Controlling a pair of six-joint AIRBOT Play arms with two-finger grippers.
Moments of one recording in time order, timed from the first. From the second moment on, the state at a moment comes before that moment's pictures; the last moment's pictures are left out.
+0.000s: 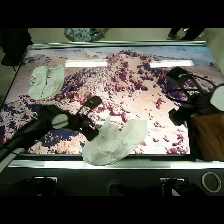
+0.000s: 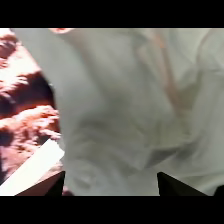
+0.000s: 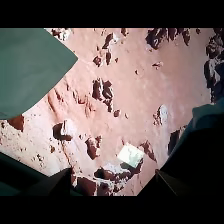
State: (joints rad) left arm -0.64 -1.18 1.13 1.44 -1.19 -1.43; right arm 0.18 -0.98 1.32 -1.66 1.52 1.10
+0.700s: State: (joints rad) left arm -0.13 -1.03 0.58 0.99 -1.23 -1.38; right arm -0.06 -1.44 1.29 -1.19 1.61 0.93
